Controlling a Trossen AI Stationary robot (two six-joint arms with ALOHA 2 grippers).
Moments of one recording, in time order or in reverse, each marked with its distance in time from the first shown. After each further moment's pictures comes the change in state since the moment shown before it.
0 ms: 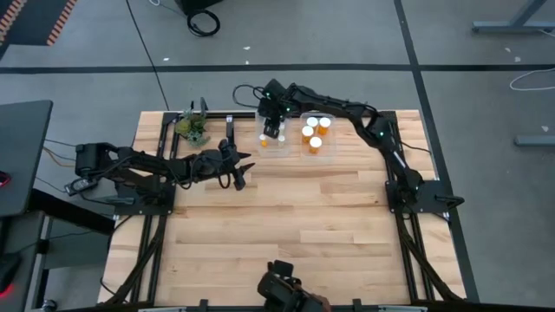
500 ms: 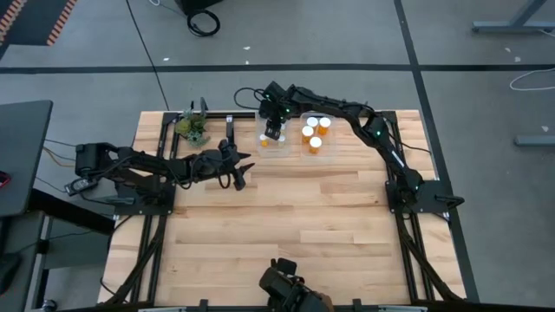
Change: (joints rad) left arm 0.000 0.000 0.000 -0.013 0.000 -0.002; right arm -0.015 0.035 0.017 -0.044 -0.005 0.003
